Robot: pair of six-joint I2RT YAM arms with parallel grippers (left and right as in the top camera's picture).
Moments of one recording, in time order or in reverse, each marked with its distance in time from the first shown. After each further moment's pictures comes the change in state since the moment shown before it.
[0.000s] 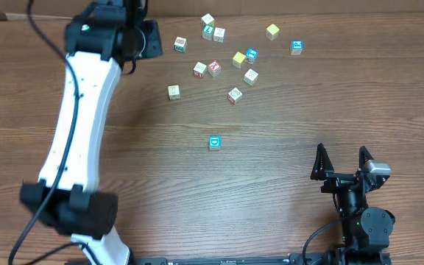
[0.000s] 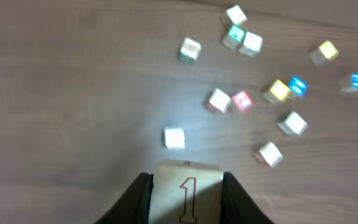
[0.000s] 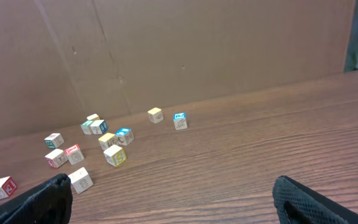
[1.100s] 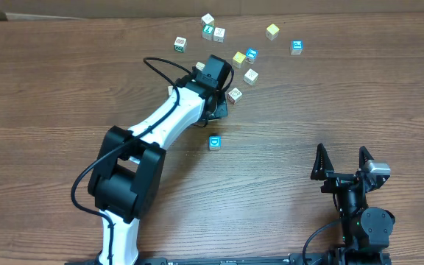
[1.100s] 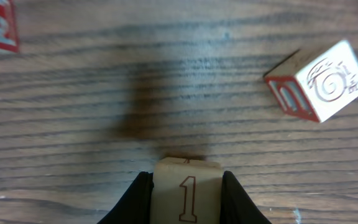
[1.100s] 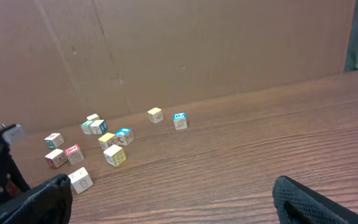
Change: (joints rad) left arm -0.313 0.224 -0.548 0.509 -0.062 -0.269; right arm 0.000 0.000 0.000 0.000 0.000 0.000
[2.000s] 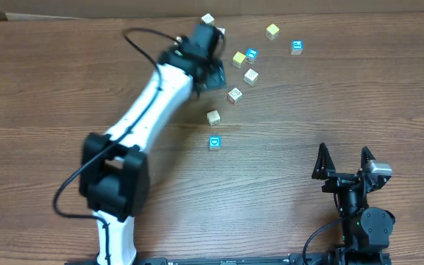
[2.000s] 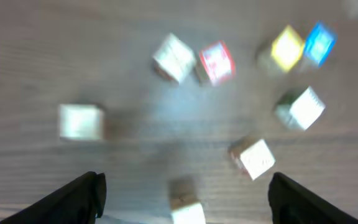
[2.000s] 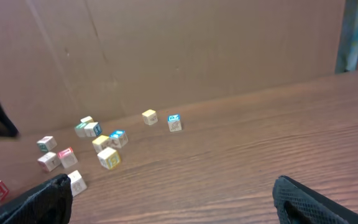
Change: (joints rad) left arm 0.107 -0.037 0.315 -0.205 -0.021 0.023; right arm 0.000 0.000 0.000 0.024 0.020 0.001
